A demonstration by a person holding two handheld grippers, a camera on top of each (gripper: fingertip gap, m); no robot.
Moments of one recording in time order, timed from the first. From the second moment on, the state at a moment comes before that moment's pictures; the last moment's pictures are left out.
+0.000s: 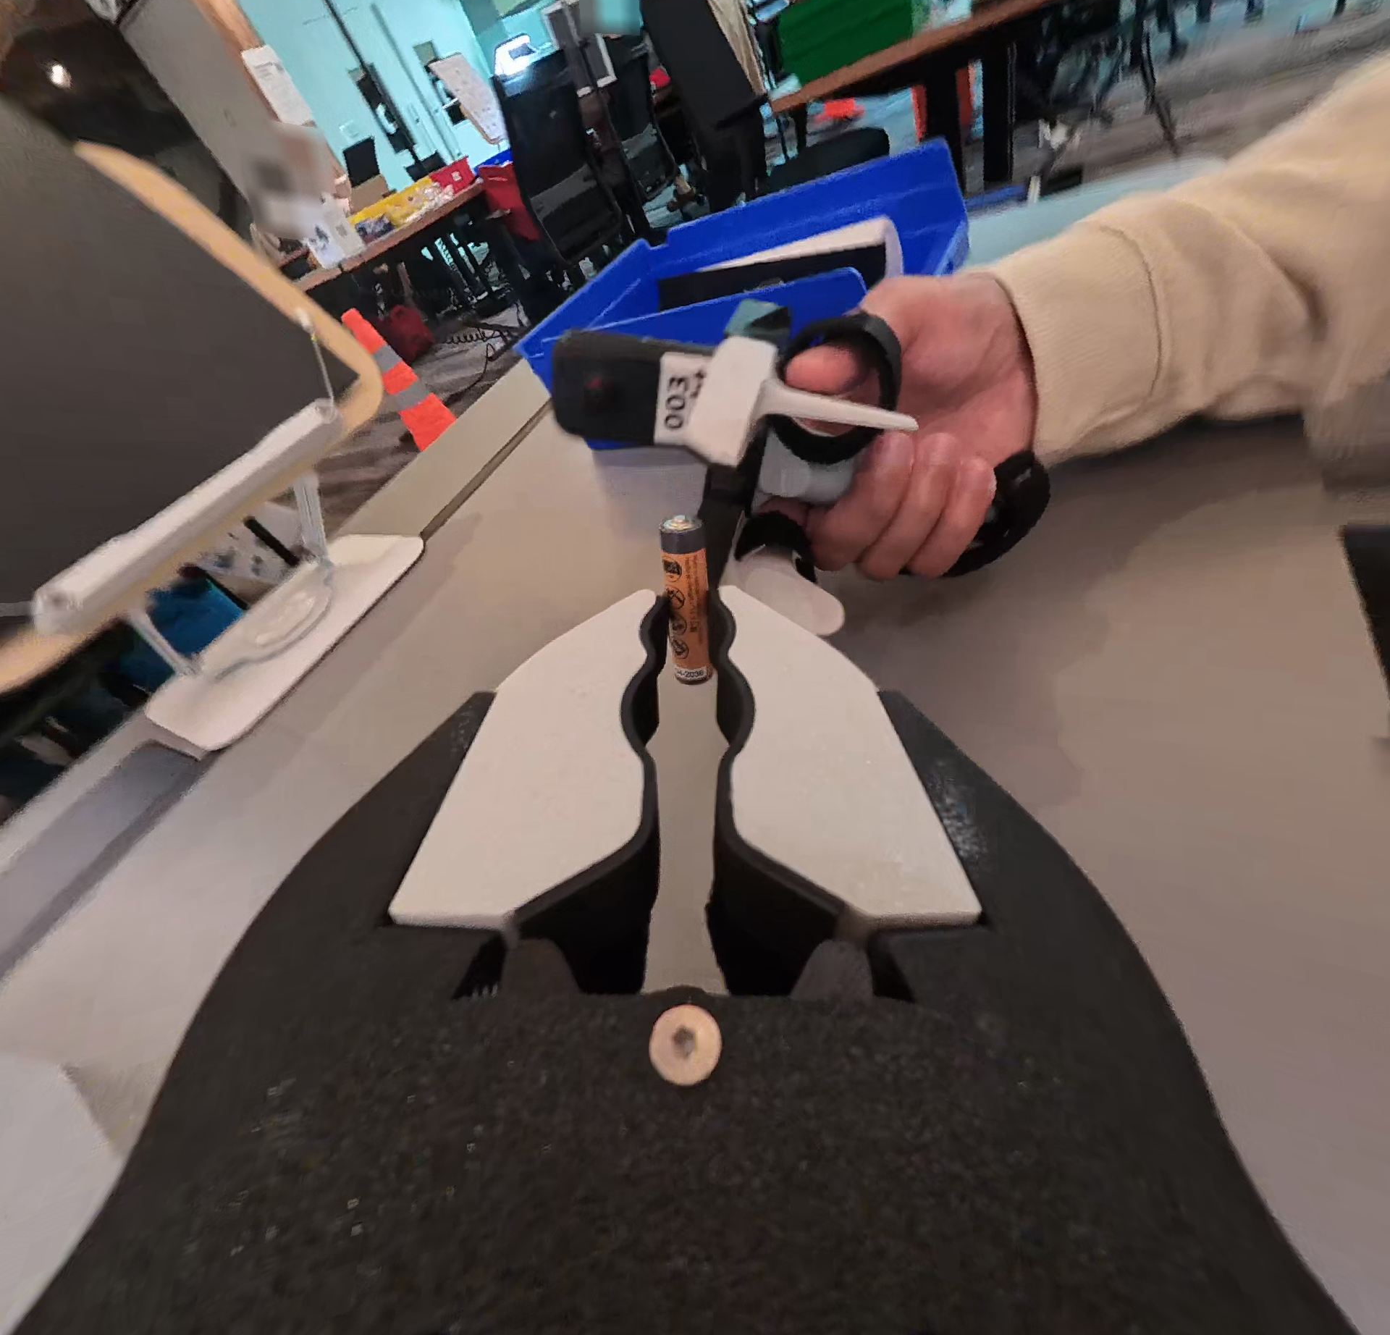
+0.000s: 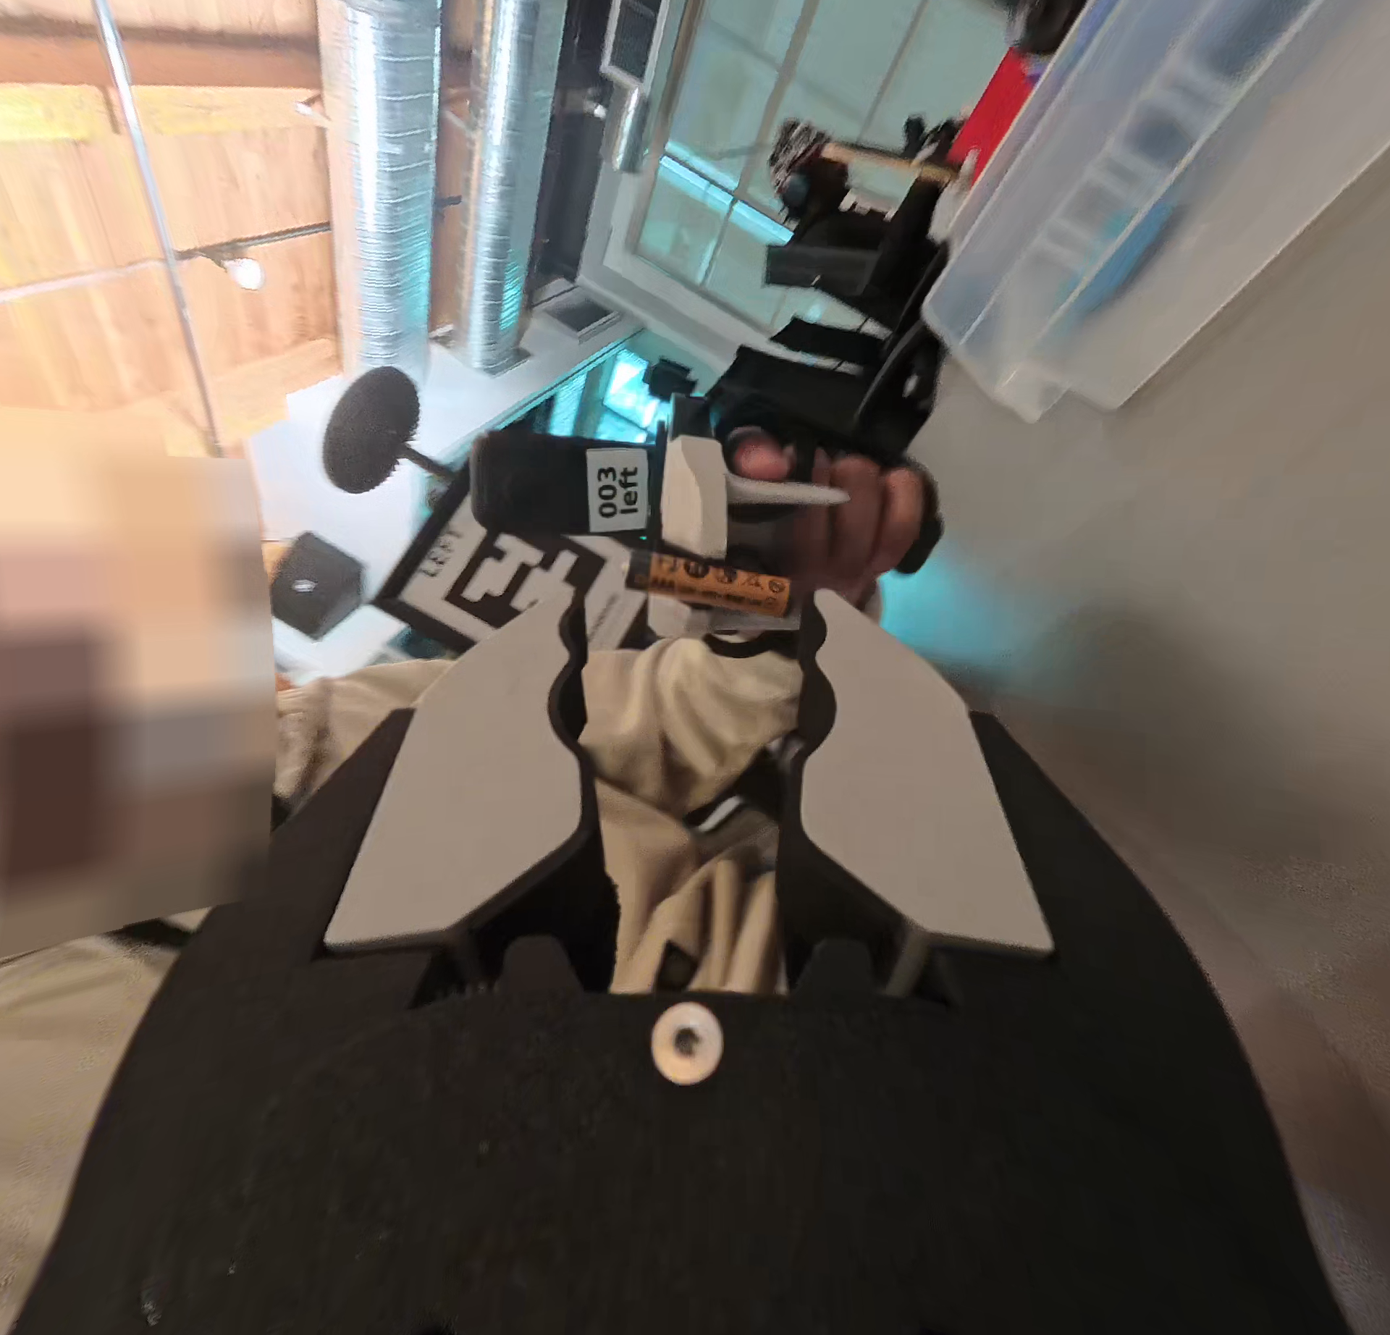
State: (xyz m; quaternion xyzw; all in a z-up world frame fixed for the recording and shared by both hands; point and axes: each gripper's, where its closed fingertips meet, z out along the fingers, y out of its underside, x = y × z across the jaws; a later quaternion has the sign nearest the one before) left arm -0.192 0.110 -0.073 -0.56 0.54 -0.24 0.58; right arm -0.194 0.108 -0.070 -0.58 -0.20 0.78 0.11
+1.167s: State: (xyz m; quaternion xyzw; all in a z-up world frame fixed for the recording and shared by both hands) left arm -0.179 0.099 -0.078 -0.65 0.23 -0.70 0.21; right arm -0.193 0.105 -0.084 -0.45 -0.59 0.28 0.61
